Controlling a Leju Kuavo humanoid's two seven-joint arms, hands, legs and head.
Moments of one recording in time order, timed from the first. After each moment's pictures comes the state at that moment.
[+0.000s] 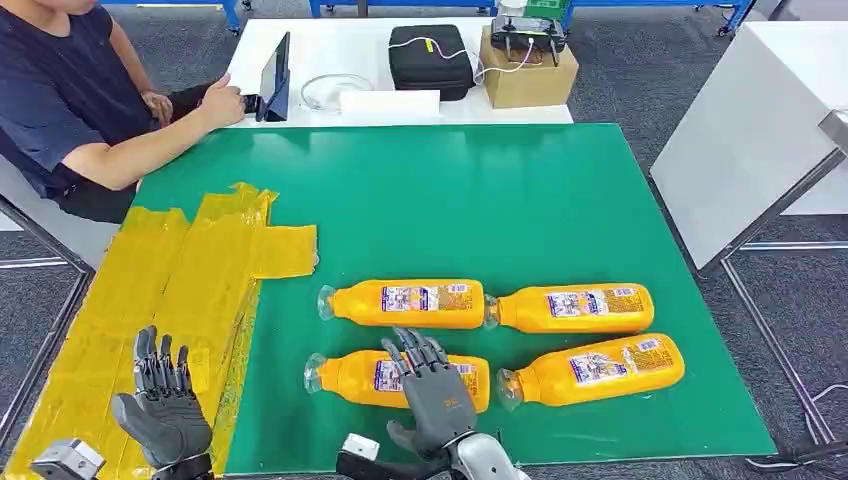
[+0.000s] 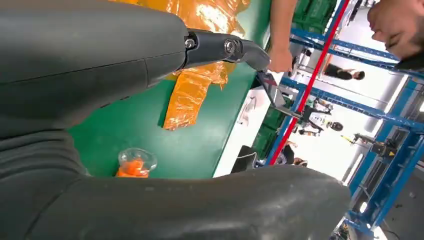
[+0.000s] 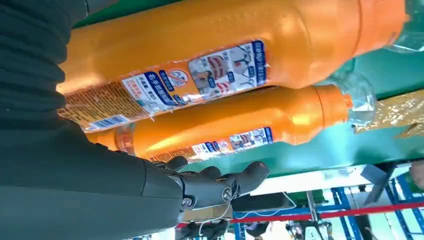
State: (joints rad) left arm 0.33 -0.36 0.12 -1.52 0.28 -0.06 -0.66; right arm 0.01 0.04 0.78 -1.31 1.24 -0.24 0.16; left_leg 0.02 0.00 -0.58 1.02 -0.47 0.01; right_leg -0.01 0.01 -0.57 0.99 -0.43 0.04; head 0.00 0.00
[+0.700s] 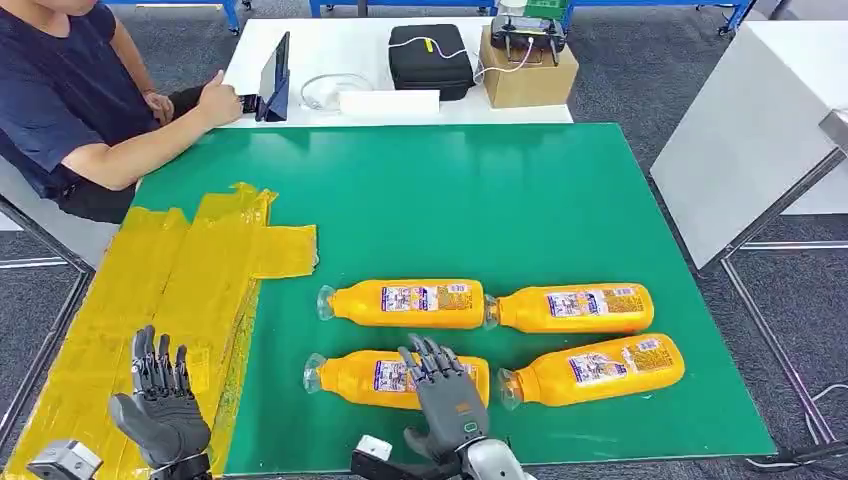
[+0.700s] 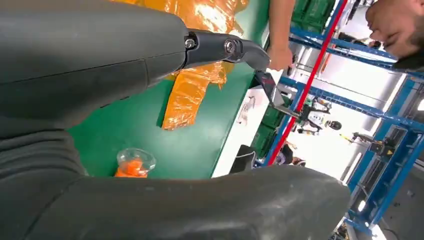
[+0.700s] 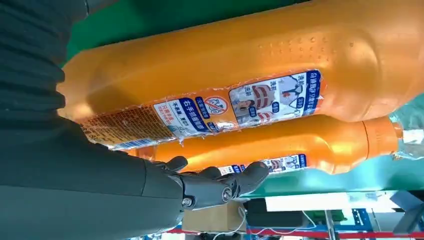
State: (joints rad) left arm 0.33 -0.36 0.13 -1.52 0.28 -0.07 -0.66; right arm 0.02 0.00 0.79 -1.30 1.24 -0.21 0.21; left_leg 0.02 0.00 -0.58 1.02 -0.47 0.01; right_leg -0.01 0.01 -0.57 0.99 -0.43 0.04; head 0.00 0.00
